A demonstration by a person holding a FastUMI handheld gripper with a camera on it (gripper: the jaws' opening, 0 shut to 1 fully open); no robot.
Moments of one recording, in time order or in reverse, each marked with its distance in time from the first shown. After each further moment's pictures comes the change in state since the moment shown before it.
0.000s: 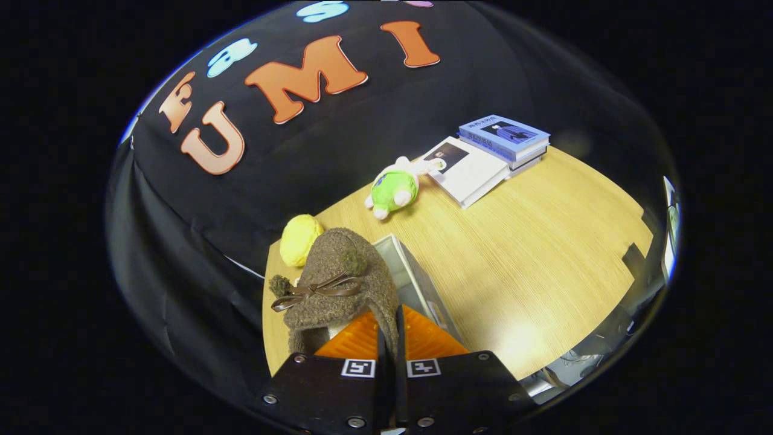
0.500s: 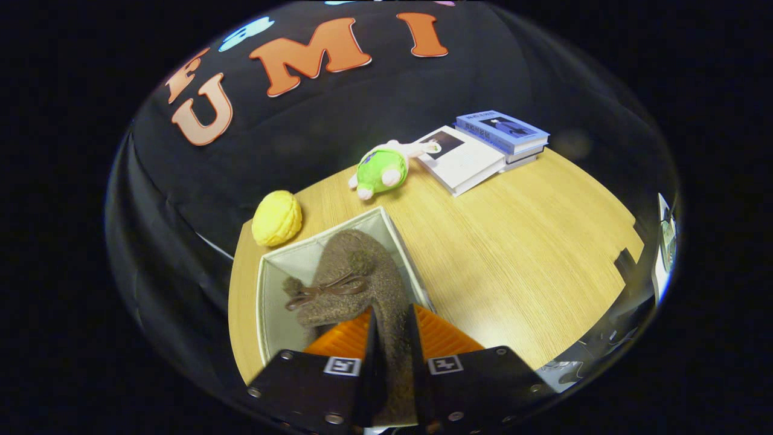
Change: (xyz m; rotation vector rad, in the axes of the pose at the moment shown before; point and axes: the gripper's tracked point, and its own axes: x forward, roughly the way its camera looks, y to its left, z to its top) arm 0.022 -0.006 -0.028 -0.073 0.043 -0.083
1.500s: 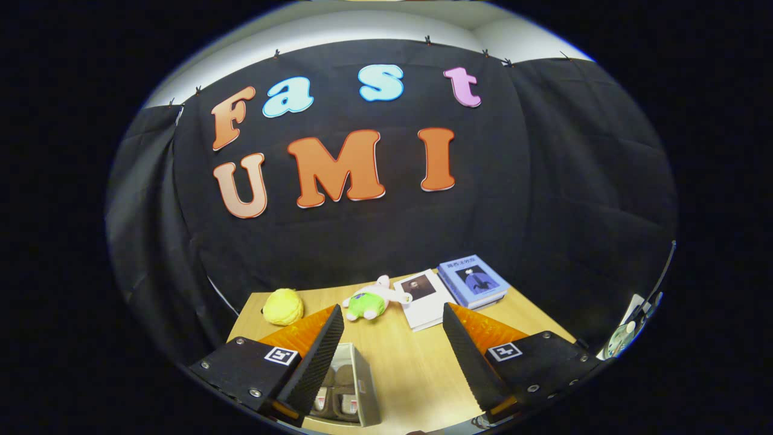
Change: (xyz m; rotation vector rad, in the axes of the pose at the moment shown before) arm -0.189 -0.073 0.220 -0.216 -0.574 0.003
